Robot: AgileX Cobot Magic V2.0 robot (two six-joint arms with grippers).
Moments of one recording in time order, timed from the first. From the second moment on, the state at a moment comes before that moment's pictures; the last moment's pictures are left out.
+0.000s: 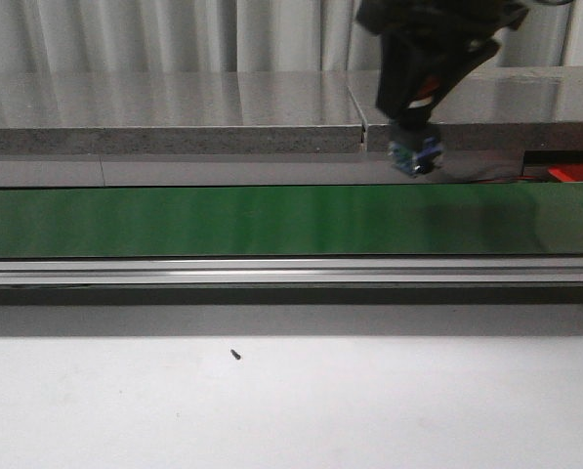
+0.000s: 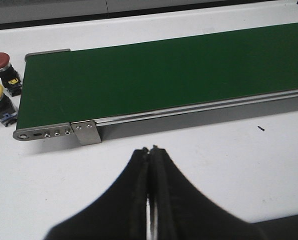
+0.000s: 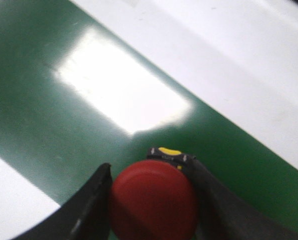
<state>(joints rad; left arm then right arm) -0.10 0.48 -0.75 -0.13 0.95 0.11 0.30 1.75 -1.54 0.19 0.91 -0.30</state>
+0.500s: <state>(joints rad) -0.10 0.48 -0.75 -0.13 0.95 0.11 -0.17 1.71 -1.54 0.19 0.92 -0.30</state>
